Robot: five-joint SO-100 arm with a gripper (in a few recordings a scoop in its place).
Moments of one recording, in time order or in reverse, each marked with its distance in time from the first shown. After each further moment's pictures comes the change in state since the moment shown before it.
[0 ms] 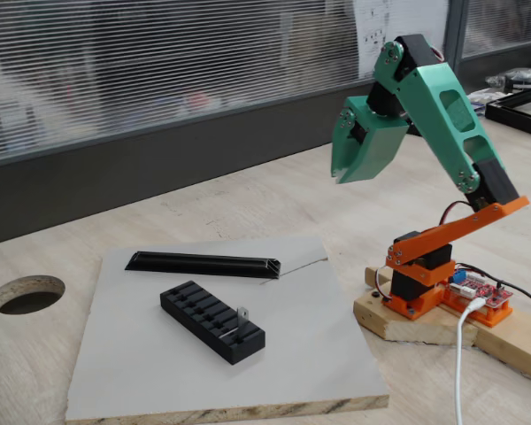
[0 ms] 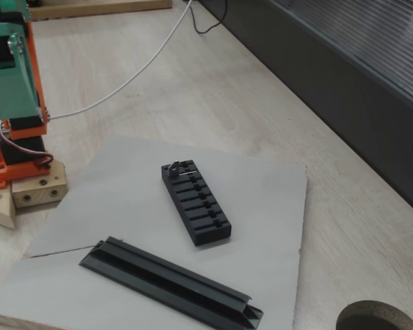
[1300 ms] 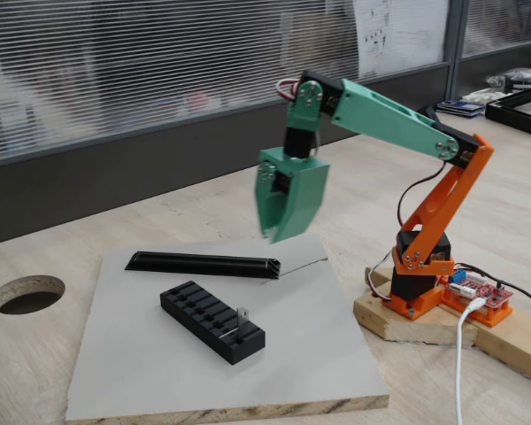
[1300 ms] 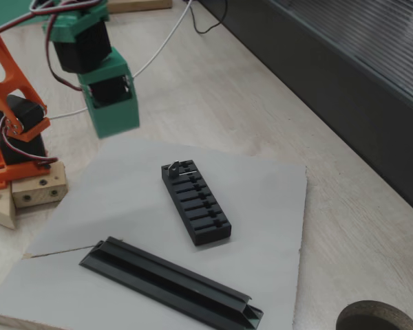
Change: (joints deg) arm -45.7 -25.0 0.0 -17.1 30.1
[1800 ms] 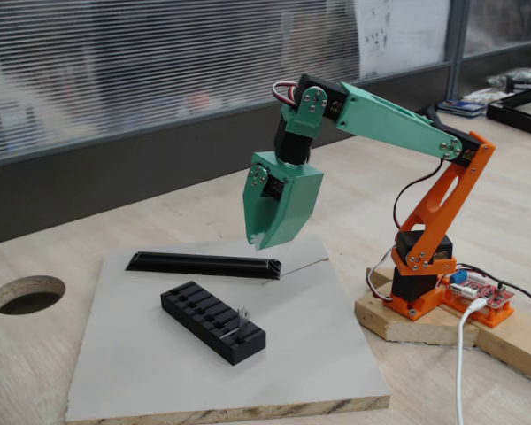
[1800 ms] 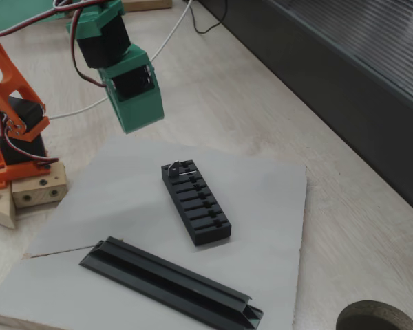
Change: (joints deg) arm -5.8 -0.2 0.1 -4.3 8.7
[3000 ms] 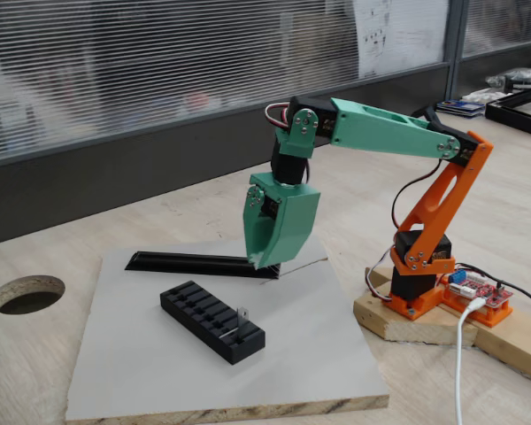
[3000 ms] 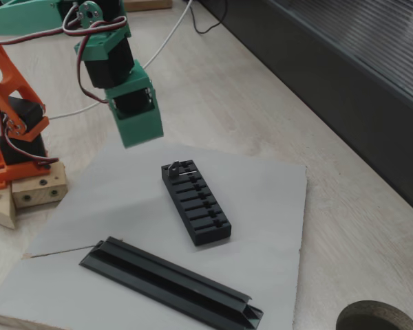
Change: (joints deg) arm -2.4 -0.3 8.3 -6.1 3.2
